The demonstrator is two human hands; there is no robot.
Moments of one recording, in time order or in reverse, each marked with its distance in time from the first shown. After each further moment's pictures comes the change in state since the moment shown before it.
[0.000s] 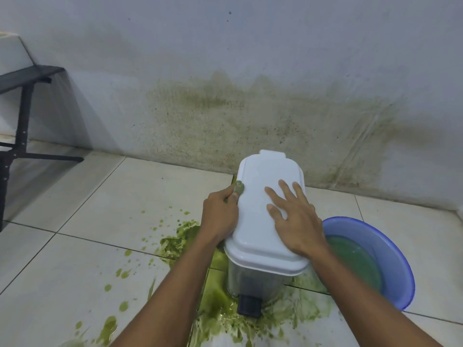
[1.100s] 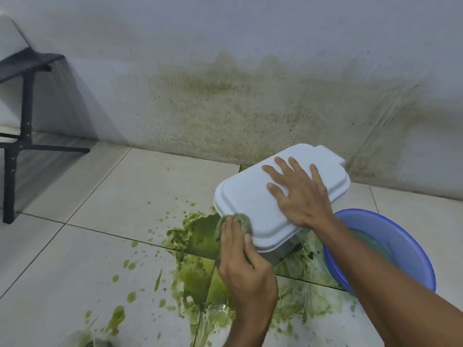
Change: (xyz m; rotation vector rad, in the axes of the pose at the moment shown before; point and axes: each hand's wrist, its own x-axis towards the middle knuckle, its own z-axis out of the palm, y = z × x) left_hand -0.107 -0.031 0.073 -0.102 0.600 0.130; right_hand 0.052 0.004 0.001 -0.239 0.027 -0.167
